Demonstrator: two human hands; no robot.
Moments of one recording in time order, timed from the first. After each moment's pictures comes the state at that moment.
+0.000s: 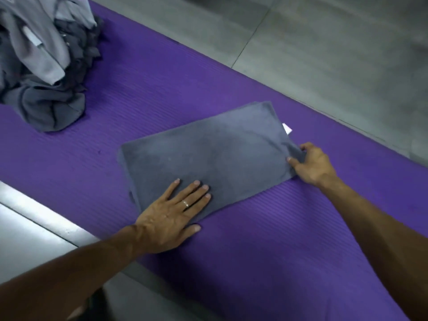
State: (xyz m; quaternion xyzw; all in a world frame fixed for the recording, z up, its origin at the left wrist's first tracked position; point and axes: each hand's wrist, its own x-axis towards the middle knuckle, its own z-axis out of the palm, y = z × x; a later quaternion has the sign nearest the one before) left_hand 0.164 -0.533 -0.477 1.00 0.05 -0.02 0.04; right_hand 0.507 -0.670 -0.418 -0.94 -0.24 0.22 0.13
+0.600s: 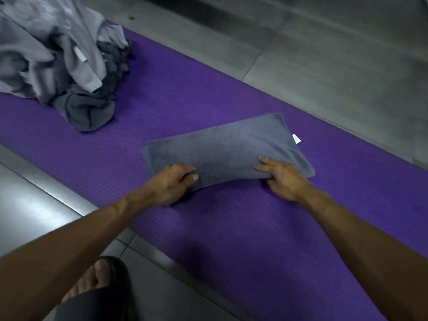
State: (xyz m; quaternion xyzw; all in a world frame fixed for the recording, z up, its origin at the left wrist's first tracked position) left_hand 0.172 -0.490 -0.416 0.89 0.24 0.03 0.39; right_hand 0.439 -0.662 -0.423 -0.81 -0.54 0.24 0.02
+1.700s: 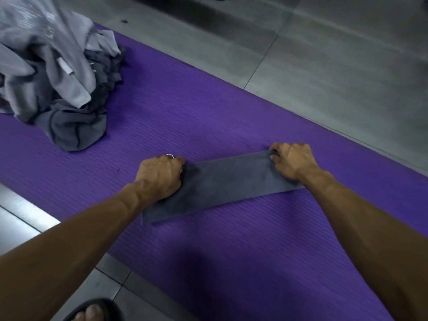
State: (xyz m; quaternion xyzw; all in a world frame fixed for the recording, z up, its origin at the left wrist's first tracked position) left_hand 0.209 -0.425 -0.422 0.93 0.35 -0.10 0.03; right_hand 0.486 -0.579 -0.409 -0.87 -0.48 0.10 -0.09
